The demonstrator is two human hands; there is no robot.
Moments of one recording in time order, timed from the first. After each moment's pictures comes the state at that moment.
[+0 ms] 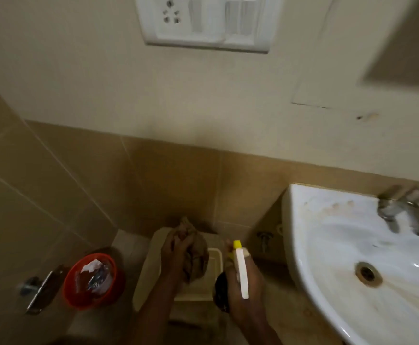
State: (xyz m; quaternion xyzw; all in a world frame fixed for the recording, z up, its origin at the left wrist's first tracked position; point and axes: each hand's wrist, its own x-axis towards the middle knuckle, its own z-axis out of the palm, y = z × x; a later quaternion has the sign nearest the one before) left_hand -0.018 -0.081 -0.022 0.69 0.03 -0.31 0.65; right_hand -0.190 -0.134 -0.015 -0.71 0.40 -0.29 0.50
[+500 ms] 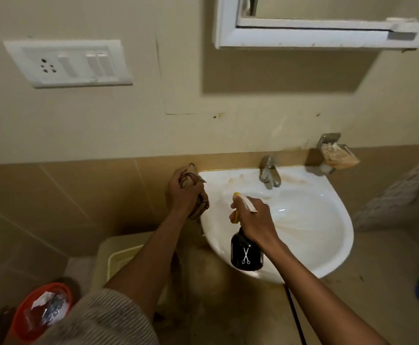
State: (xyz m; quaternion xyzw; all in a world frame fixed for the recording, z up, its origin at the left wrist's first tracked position) left_hand -0.160 -0.239 0.140 0.73 -0.23 -0.26 0.59; right_hand -0.352 -0.268 0.155 -0.67 0.49 -0.28 0.48
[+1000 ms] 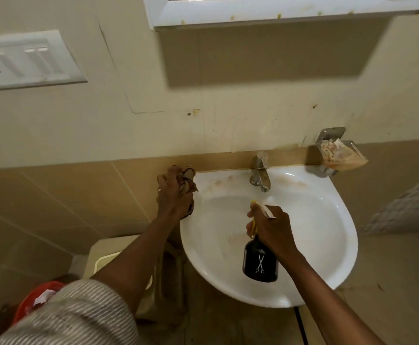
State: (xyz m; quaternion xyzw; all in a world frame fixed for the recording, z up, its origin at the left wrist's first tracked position) left_hand -0.181 -0.296 0.108 0.83 -0.36 -0.15 0.39; right_hand -0.423 -0.353 0.114 -0.62 0.53 -0.29 0.51
